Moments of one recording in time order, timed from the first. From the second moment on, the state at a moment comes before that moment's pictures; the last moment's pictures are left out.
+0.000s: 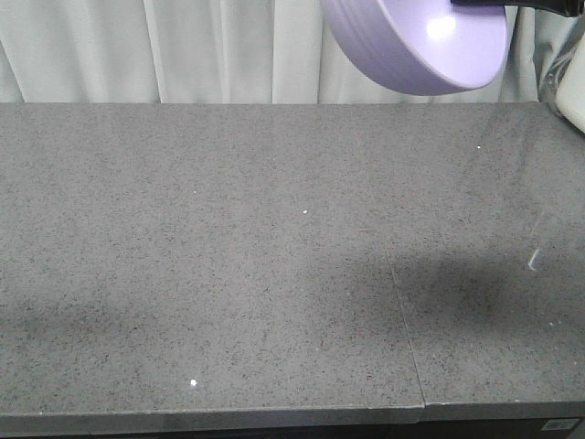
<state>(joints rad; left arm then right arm) -0.09 1.04 -1.34 -0.01 0.75 -0.09 -0.05 1.37 -1.68 0.95 1.22 -0.66</state>
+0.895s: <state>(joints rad) -0.09 1.04 -1.34 -0.01 0.76 -0.09 -0.05 1.37 -1.68 0.95 1.22 -0.66</state>
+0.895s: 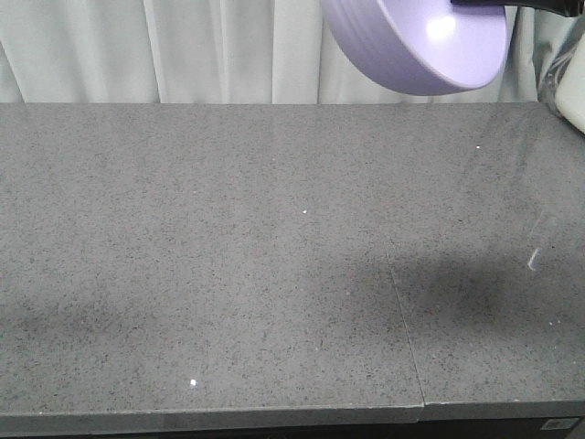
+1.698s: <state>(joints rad) -0.09 1.04 -1.34 -0.01 0.76 -0.09 -0.05 1.37 -1.68 0.95 1.22 -0.66</state>
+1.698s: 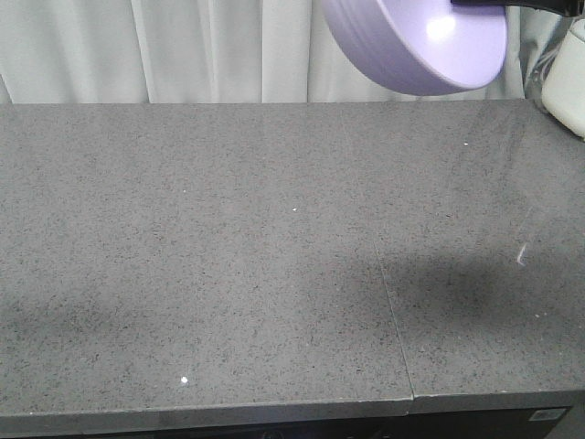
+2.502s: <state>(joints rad) -0.09 1.04 -1.34 -0.01 0.76 -0.09 -0.05 1.37 -1.68 0.95 1.22 -0.66</state>
